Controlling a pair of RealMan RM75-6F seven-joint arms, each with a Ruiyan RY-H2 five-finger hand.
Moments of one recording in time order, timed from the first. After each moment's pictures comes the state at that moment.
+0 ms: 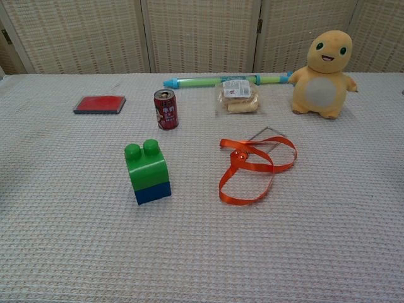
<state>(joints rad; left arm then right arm) -0.24 -1.17 -0.05 -1.66 1.48 1.36 0.06 0.23 -1.23 0.06 -1.81 -1.32 1.32 -0.37</state>
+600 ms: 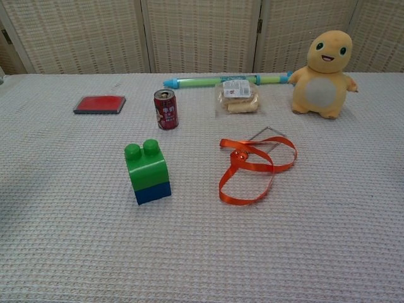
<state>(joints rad) -0.26 -1.20 -0.01 -1.65 1.61 1.35 -0.12 0.21 -1.22 0.06 -1.82 -1.37 1.36 -0.34</state>
